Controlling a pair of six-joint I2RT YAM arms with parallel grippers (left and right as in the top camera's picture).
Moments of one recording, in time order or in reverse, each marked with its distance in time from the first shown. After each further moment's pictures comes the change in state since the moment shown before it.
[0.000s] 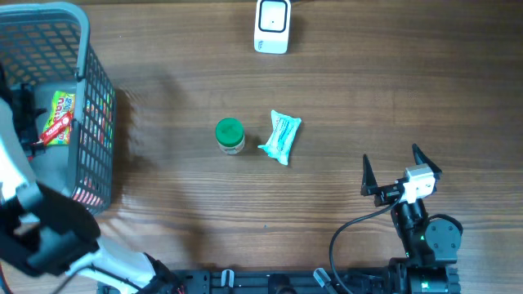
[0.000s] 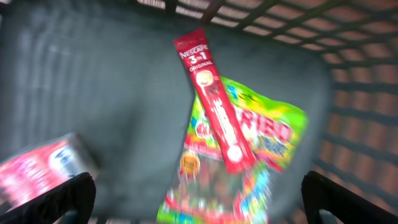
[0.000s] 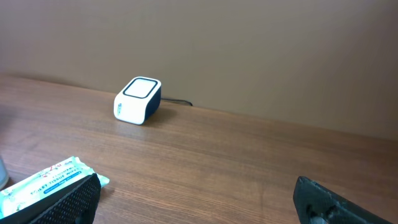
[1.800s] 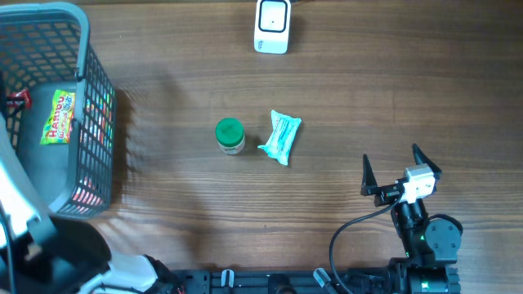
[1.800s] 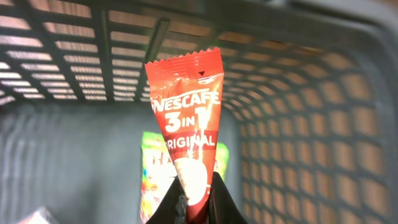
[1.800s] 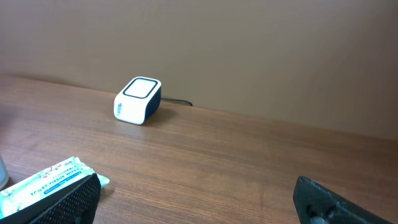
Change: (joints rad) left arm -0.001 -0.159 0.039 0.170 -0.088 0.219; right arm 0.000 0.000 0.000 0.000 0.000 0.000
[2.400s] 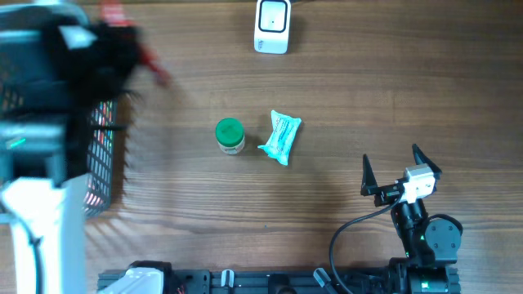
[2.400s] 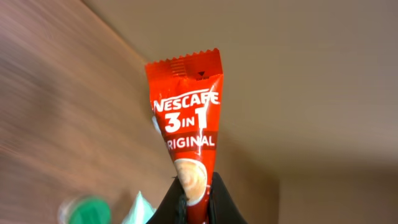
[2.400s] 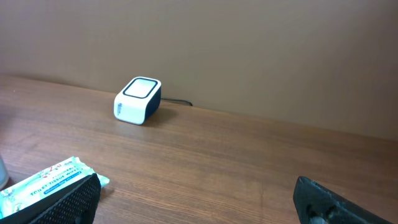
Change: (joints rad) left arm -0.689 -0.364 -0.003 0.040 0.433 0.127; right arm 0.000 0.001 0.000 0.000 0.000 0.000
